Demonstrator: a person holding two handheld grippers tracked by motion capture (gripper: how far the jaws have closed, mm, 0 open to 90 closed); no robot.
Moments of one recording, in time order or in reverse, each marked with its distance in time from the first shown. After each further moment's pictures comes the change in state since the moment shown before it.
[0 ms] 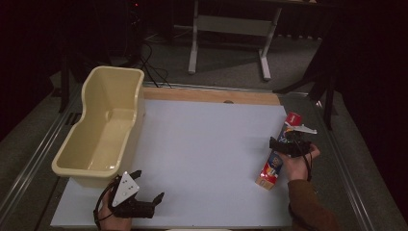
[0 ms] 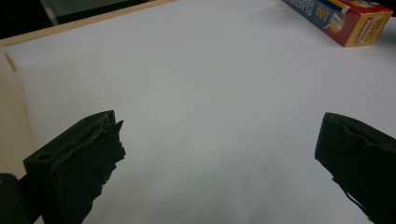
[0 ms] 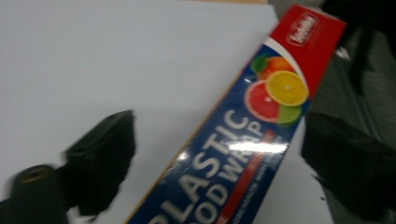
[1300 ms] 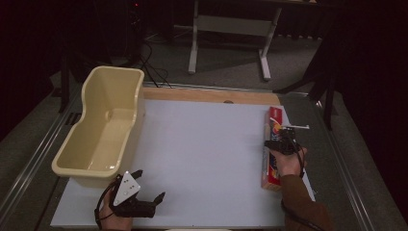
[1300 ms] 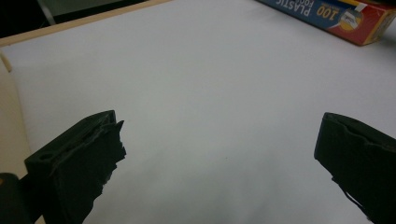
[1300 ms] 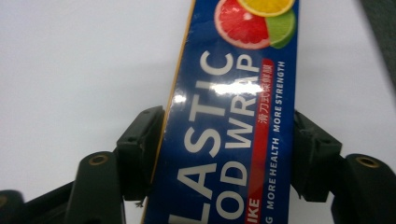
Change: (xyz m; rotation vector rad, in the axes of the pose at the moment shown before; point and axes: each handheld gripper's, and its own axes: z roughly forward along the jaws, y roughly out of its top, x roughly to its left) left arm 0.000 0.001 0.002 0.004 -0.008 0.005; right arm 0.019 0.002 0.025 0.224 0.092 0.133
